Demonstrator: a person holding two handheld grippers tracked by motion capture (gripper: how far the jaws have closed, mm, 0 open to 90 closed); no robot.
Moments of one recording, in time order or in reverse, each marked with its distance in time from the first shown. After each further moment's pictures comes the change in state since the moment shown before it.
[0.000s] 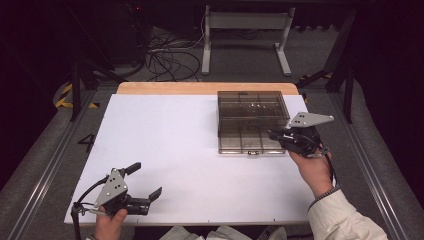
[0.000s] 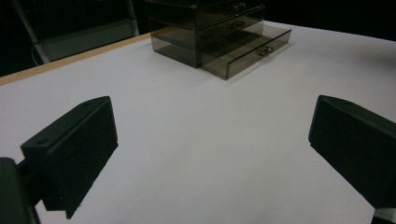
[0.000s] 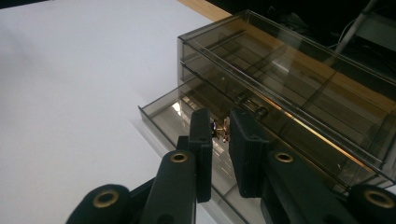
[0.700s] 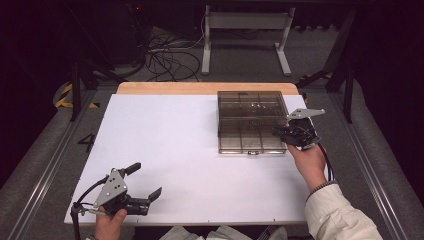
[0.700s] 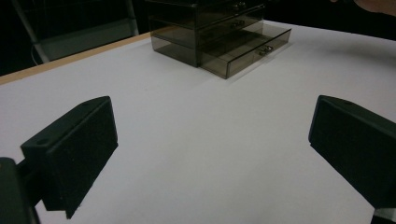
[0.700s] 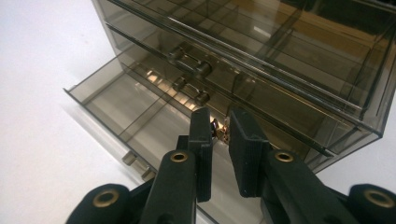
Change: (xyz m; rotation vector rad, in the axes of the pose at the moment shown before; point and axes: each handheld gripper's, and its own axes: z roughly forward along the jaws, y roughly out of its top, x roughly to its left) left arm 0.000 -0.001 0.000 0.005 -0.005 -0.004; right arm -0.038 -0.023 0.037 0.119 -0.075 0.141
